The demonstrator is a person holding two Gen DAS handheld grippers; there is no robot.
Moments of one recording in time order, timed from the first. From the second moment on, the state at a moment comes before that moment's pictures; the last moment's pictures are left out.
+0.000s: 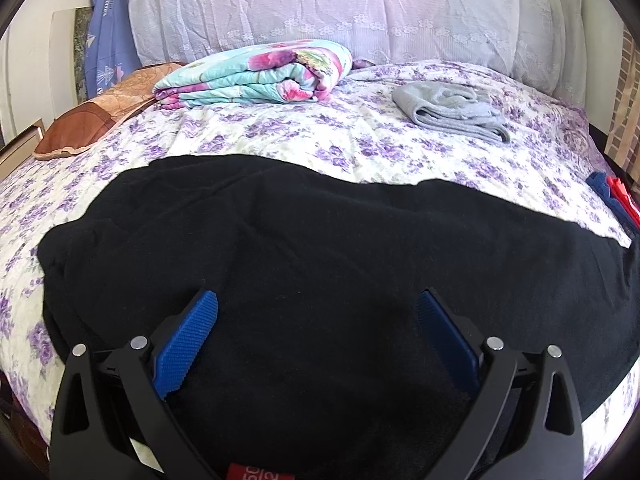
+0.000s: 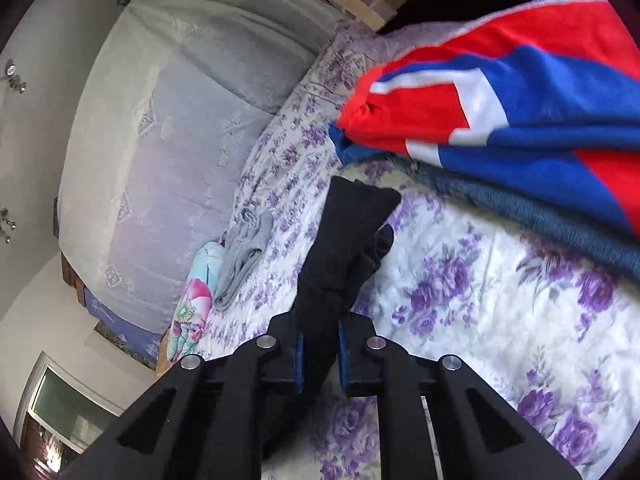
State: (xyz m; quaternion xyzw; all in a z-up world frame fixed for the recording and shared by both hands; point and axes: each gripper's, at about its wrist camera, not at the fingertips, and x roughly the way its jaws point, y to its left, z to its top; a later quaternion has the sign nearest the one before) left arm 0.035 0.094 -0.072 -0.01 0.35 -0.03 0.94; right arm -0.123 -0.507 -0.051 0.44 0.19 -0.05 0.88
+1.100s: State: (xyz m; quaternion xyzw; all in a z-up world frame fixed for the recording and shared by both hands) left arm 0.031 0.019 -0.052 -0.02 0.37 -0.05 0.93; right arm -0.119 -0.511 -0.080 0.41 0.23 -0.09 0.88
